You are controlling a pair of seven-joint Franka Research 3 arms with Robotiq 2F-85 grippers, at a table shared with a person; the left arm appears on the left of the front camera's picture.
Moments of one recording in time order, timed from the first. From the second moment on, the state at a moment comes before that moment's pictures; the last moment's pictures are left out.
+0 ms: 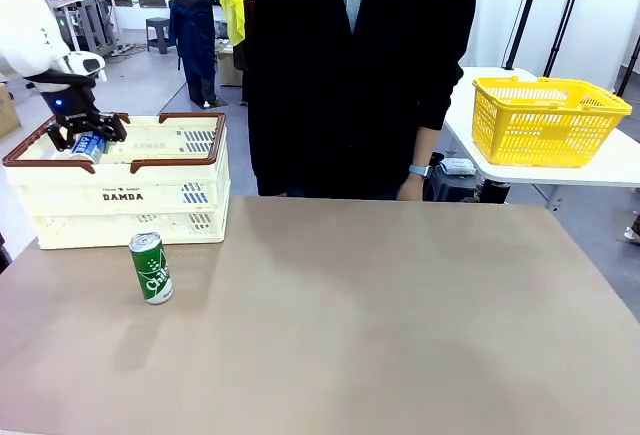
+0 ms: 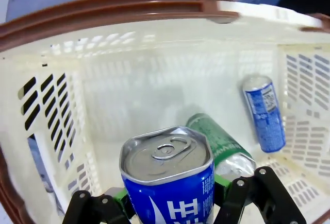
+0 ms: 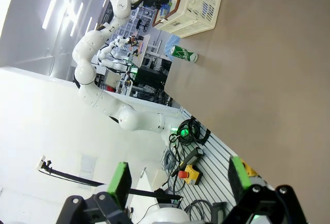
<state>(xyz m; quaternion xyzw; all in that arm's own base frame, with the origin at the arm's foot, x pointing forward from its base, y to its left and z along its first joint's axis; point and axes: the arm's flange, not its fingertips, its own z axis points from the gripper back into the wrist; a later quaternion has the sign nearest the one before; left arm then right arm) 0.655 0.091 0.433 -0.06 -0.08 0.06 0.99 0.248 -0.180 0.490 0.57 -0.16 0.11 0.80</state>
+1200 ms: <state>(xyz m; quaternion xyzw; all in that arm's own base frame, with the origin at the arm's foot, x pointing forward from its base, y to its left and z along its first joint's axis) 0.655 0.092 0.400 -0.04 -0.03 0.07 1.00 0.248 -0.180 0.490 0.57 -0.16 0.11 0.80</state>
